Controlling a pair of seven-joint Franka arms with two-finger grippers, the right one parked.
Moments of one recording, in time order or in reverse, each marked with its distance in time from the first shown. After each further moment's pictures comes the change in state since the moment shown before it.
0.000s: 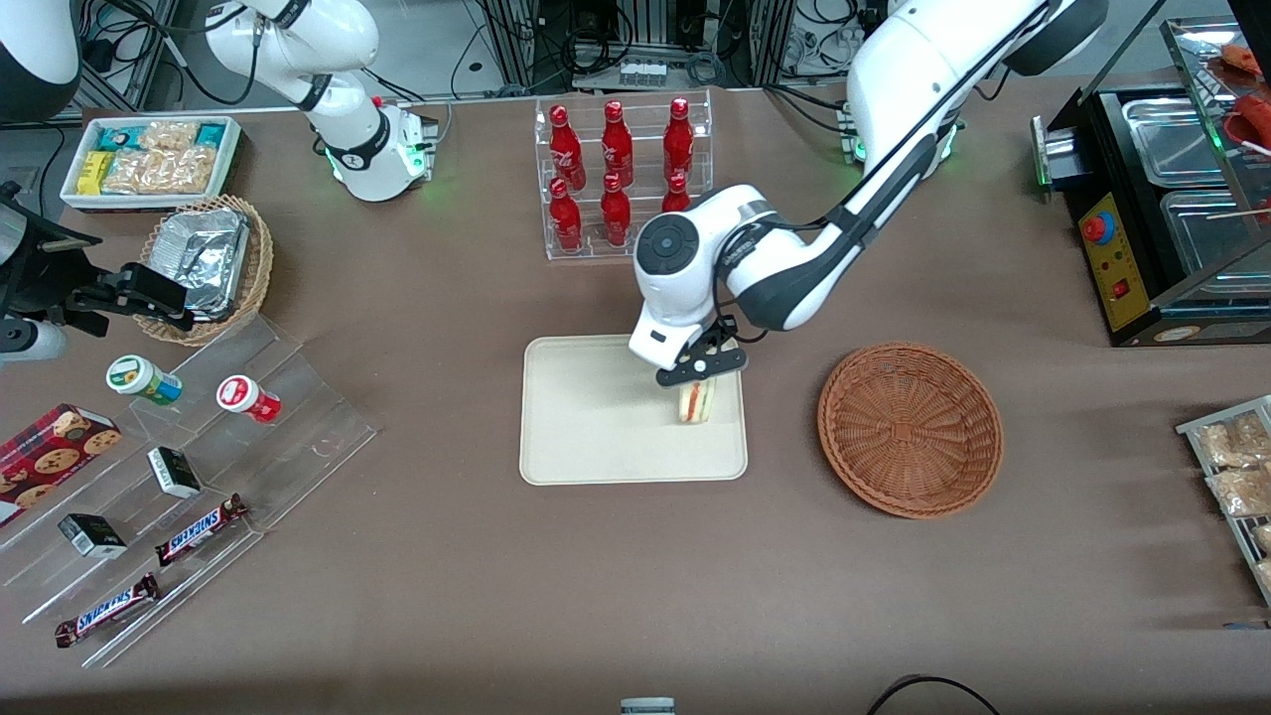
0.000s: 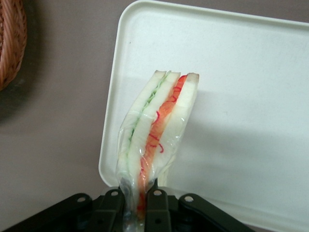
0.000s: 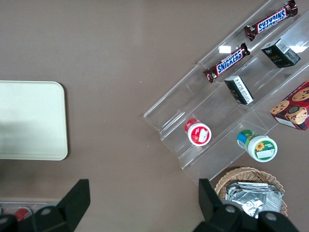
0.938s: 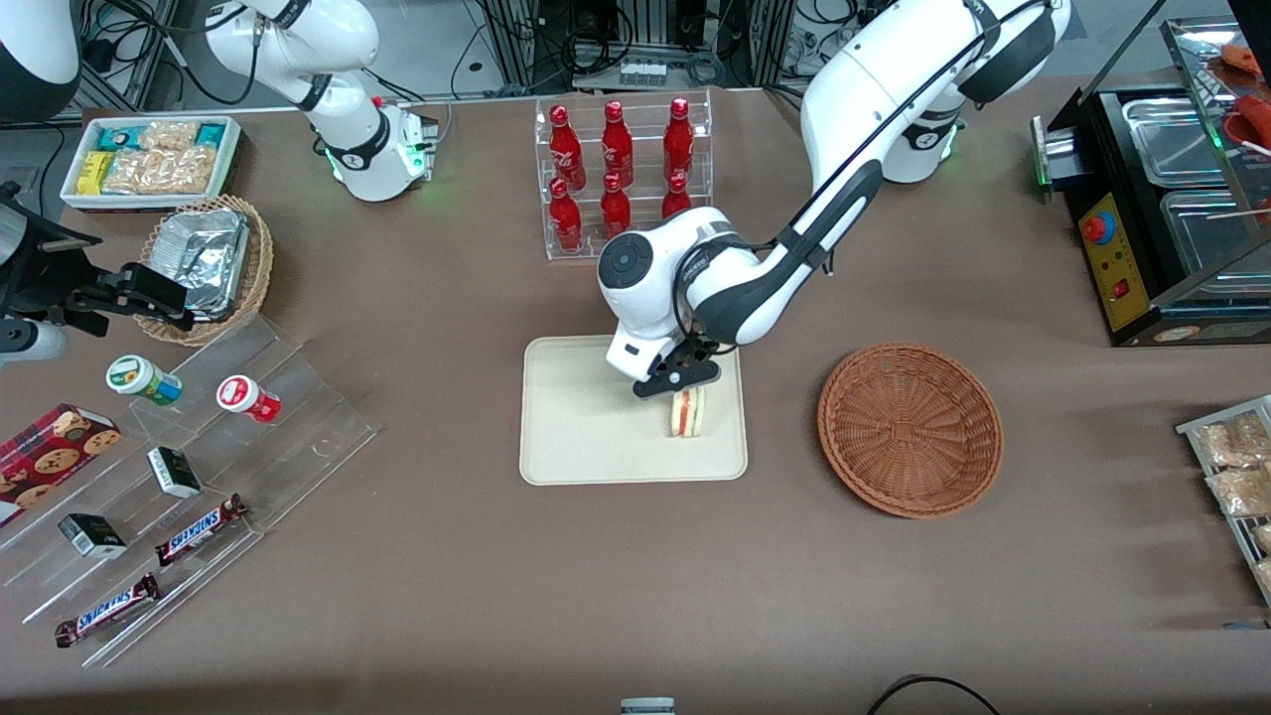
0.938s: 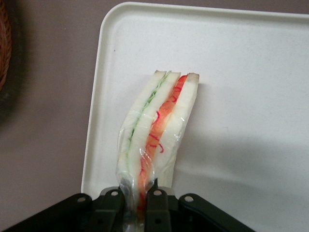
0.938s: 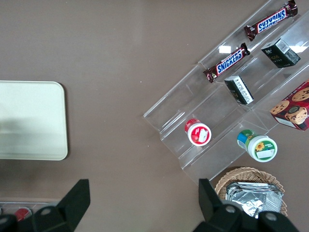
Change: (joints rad) arm -0.148 0.107 0.121 0.104 0.073 -0.022 -0.026
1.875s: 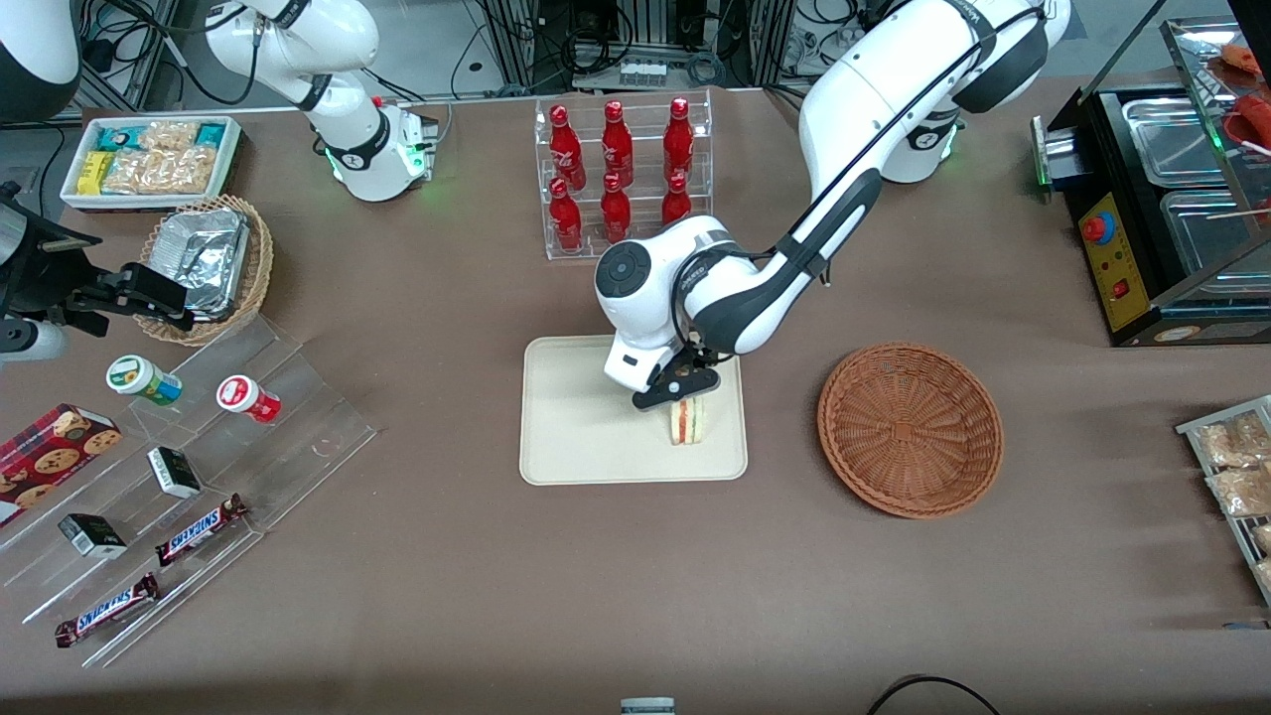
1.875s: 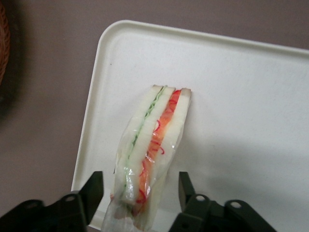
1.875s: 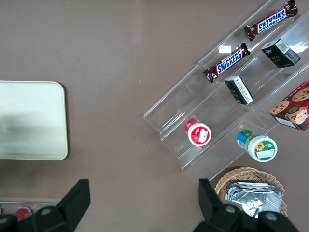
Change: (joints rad) arm -0.003 0.026 0.001 0.075 0.002 -0.010 -0.058
